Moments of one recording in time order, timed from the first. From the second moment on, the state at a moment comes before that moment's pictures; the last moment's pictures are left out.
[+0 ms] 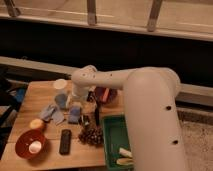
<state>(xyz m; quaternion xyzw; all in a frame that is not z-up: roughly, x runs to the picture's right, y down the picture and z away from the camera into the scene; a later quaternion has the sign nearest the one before) -0.164 0.092 0.853 -0.36 0.10 0.66 0.64</state>
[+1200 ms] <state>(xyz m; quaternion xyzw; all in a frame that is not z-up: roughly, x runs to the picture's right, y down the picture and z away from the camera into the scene) -0.160 0.122 0.891 -0.41 0.11 0.67 0.60</state>
